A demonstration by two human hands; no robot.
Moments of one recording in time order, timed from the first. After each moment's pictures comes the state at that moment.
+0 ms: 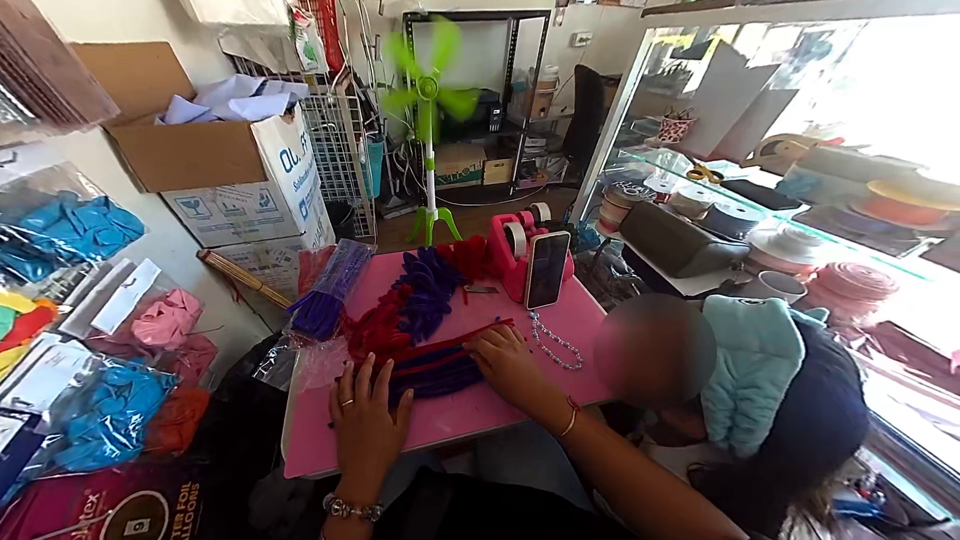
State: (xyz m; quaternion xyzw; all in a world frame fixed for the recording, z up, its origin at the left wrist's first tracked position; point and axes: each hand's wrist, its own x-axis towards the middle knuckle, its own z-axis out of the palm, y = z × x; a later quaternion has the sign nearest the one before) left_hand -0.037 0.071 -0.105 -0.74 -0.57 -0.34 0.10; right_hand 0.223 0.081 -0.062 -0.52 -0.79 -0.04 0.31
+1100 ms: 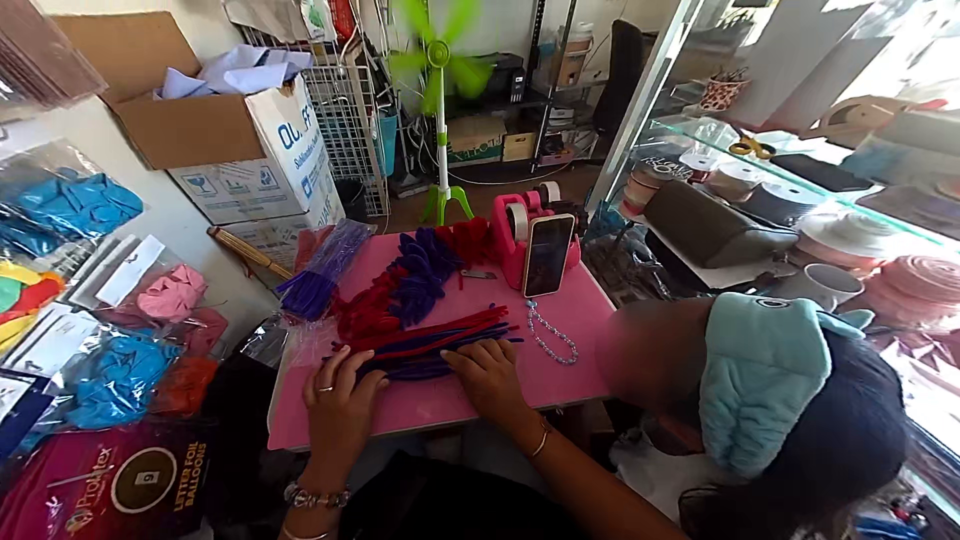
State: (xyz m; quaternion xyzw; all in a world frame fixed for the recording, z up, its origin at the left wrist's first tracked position) left_hand -0.042 0.060 -0.083 -0.77 -0.48 -0.38 0.19; right_hand 0.208 0.070 -0.109 -0.44 -0.73 -0.18 0.48
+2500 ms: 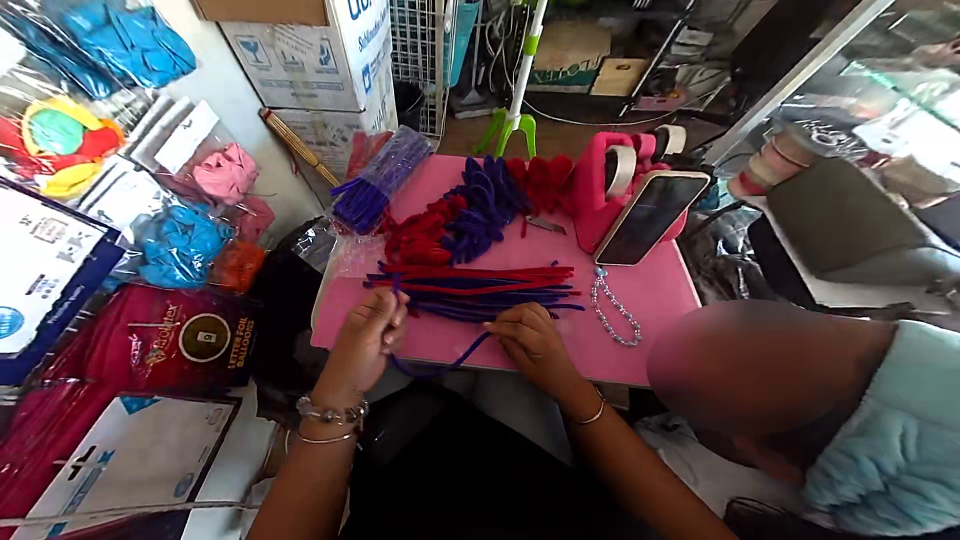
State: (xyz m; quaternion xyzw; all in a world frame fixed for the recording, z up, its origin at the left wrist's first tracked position) left_hand -0.052 0.037 -0.045 -0.42 -0.37 -0.56 -0.61; right_hand 0.225 0.067 -0.109 -0.30 -0.82 0.12 0.47
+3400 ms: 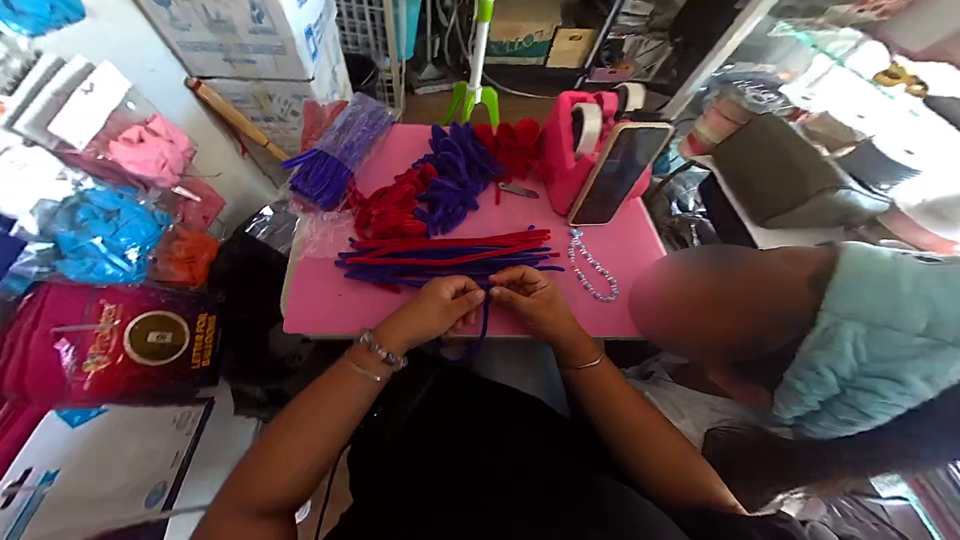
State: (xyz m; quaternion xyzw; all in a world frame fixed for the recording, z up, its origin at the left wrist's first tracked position) left_hand 0.018 0.069 -0.052 -0.63 -0.40 -0.22 -0.62; right_hand 0.234 0.059 -0.099 -0.35 -0.58 0.51 0.53
